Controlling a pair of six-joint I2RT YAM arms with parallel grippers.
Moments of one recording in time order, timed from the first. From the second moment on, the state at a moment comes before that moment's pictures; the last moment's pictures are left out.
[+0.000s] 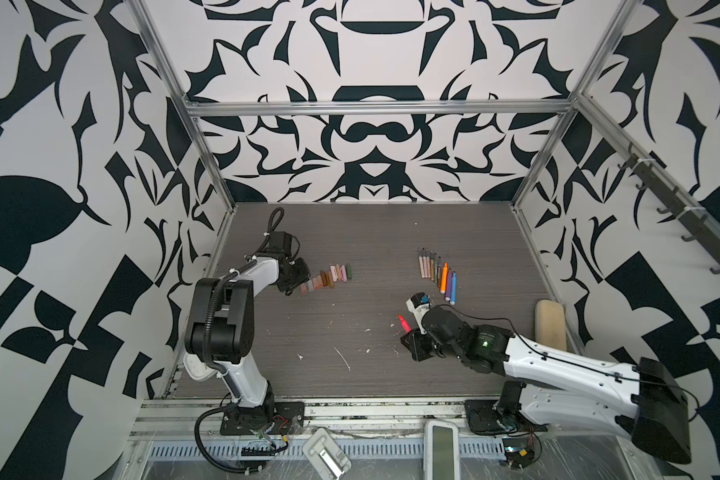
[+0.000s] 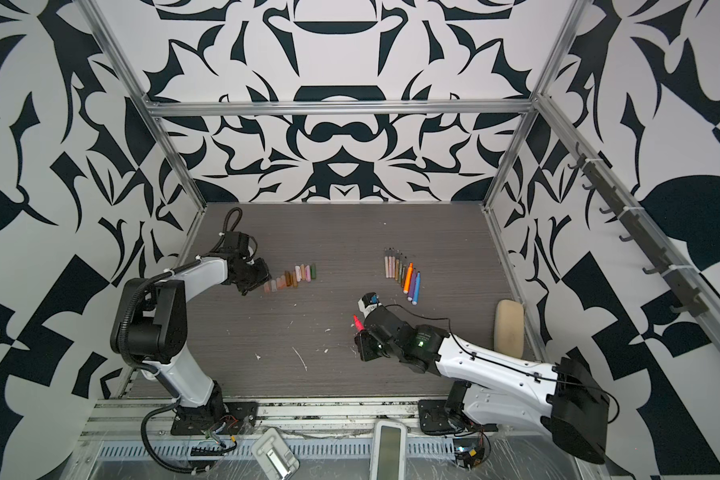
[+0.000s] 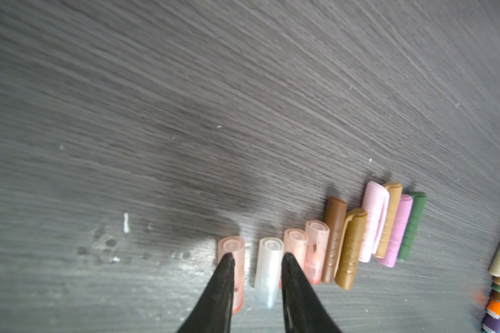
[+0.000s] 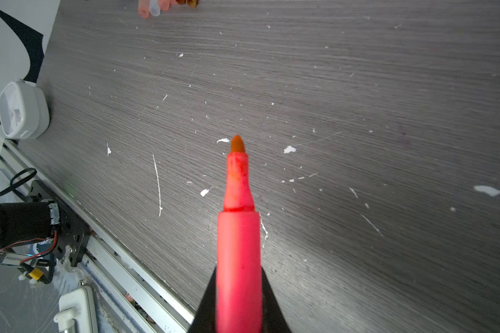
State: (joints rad) left arm -0.10 1.74 1.04 -0.42 0.21 -0.55; right arm 0.98 1.03 0.62 -0.43 0.00 0.72
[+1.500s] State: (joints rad) left arm 0.00 1.32 1.04 -0.50 0.77 -0.61; right arm -0.02 1.40 0.64 -0.27 -0.21 0.40
